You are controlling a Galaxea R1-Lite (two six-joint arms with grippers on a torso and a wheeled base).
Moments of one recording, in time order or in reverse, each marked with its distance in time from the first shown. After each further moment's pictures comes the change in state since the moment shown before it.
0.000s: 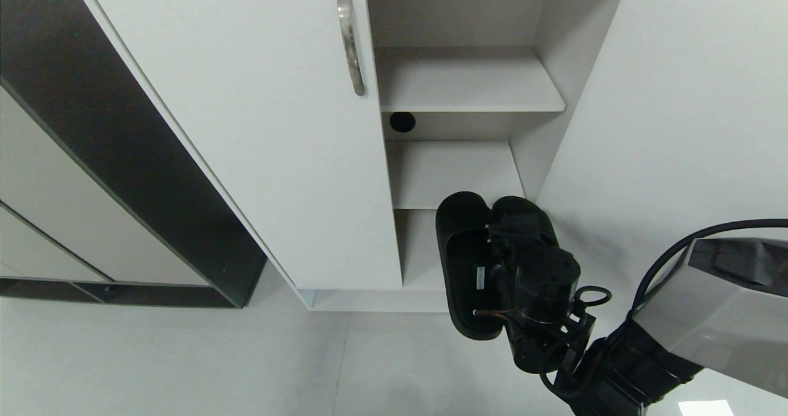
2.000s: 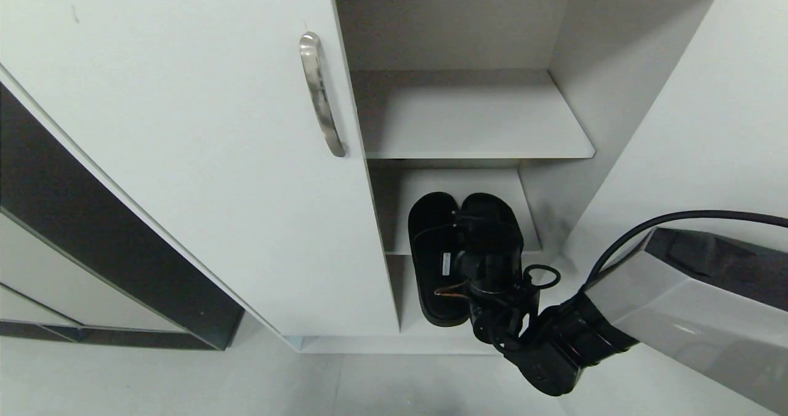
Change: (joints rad) left arm 0.000 0.000 0.000 0.000 0.000 0.004; right arm 0.023 0.112 -0.310 0.267 0.073 0.131
